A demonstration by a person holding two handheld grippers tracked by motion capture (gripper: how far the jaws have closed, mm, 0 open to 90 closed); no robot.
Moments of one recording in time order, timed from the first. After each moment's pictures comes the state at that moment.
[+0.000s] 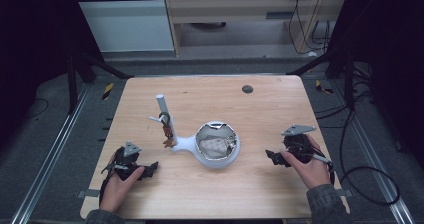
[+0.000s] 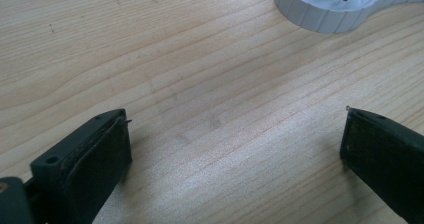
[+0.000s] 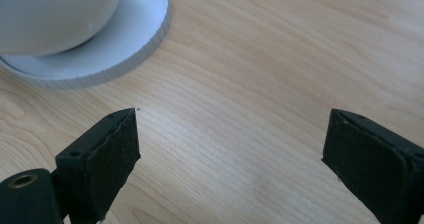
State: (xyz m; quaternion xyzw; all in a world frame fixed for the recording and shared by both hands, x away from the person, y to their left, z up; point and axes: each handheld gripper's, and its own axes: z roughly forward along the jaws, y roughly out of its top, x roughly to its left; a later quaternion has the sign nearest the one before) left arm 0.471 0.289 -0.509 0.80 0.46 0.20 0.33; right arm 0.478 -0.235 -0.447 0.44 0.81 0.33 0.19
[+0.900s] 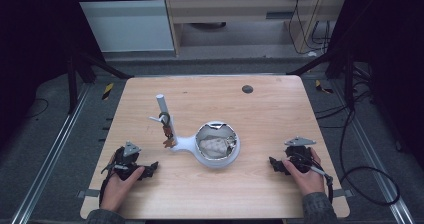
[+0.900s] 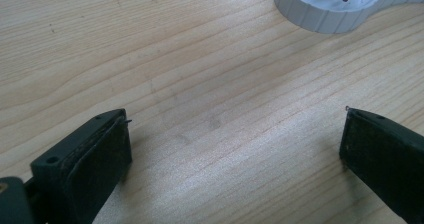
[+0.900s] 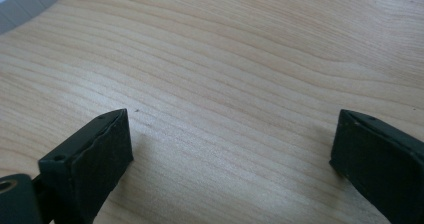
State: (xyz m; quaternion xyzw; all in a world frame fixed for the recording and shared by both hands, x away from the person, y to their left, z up) left arm 0.471 0.290 -0.509 0.80 0.46 0.20 0.33; right arm 0.476 -0.251 -0.510 0.50 0.77 0.32 0.21
